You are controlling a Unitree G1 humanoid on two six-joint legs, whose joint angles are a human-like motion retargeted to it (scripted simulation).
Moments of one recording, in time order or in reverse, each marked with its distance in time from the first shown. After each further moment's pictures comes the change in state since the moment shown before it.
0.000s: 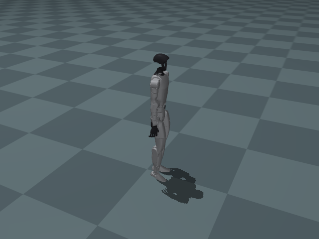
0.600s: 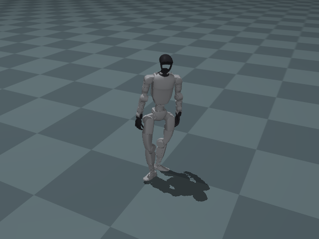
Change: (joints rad) left arm -0.034 0.045 0.004 -0.013 0.005 0.020 -0.008; right arm -0.004 -0.034 -0.019 0.010 0.099 -0.027 -0.056; waist -0.075 0.027 0.032; left_leg 0.087 0.190 0.828 -0.069 -0.111 -0.092; right_leg -0.108 -0.041 -0.538 0.068 -0.198 -0.028
